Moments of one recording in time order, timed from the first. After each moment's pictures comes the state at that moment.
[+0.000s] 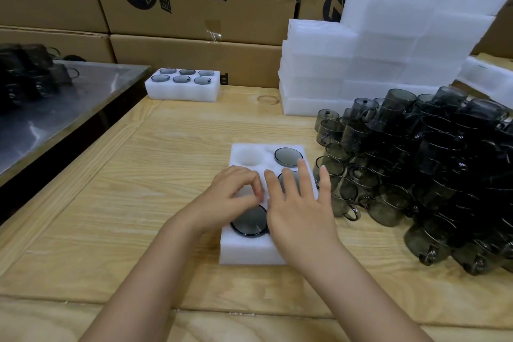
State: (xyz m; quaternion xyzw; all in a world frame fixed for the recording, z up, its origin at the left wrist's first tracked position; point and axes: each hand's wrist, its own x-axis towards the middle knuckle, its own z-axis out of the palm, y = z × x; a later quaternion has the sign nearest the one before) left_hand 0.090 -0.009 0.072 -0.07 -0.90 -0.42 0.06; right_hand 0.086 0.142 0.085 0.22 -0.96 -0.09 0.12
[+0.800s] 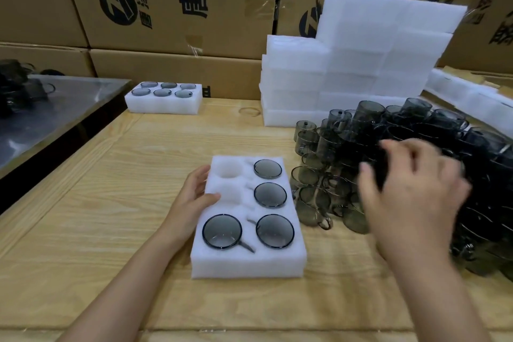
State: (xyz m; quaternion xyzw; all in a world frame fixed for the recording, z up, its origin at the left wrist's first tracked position) left_hand 0.070 -0.020 0.030 0.05 -0.67 -0.72 0.15; right_hand 0.053 0.258 0.128 0.03 -0.89 0.14 0.43
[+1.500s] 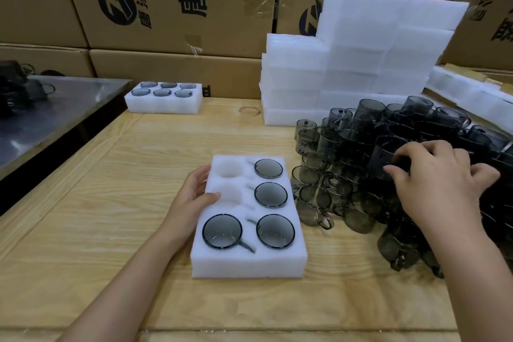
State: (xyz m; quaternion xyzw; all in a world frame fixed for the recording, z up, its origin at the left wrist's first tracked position) left_hand 0.068 -0.020 0.029 0.06 -0.66 -0.73 0.16; right_hand 0.016 0.295 0.140 0.01 -0.96 0.07 0.26
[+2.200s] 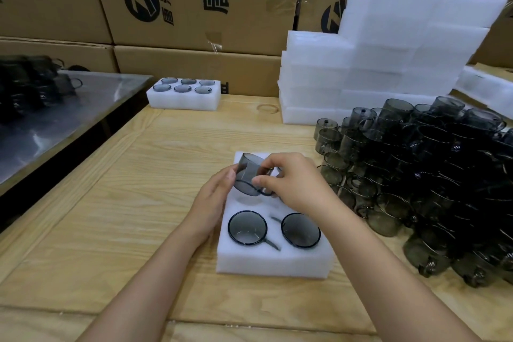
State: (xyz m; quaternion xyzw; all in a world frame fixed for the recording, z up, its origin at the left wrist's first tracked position) left_hand 0.074 -0.019 0.035 0.03 -0.69 -0.71 0.16; right_hand 0.021 0.135 0.115 0.28 -0.87 0.41 -0.05
